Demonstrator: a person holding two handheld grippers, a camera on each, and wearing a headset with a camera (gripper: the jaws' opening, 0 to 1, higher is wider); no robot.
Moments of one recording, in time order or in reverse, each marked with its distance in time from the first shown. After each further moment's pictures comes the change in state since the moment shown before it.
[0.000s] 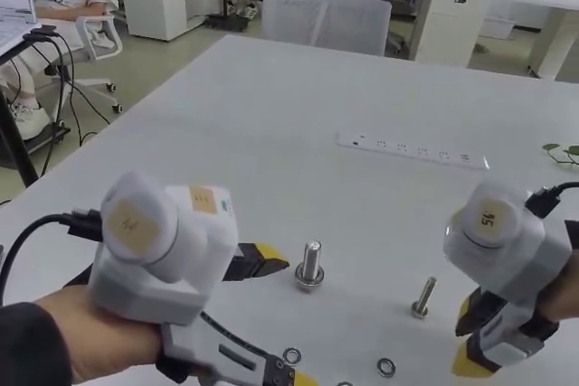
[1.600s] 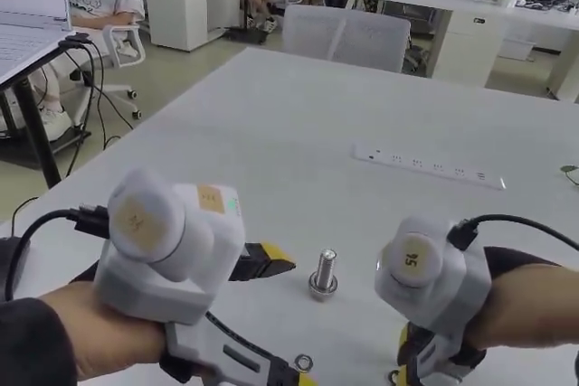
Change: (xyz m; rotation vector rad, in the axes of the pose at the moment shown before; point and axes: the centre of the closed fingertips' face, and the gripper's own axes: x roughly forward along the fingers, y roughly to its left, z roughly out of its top) left arm -0.017 -0.002 0.001 0.004 -0.020 0.034; right arm 0.029 0.034 0.058 -0.197 0.008 0.023
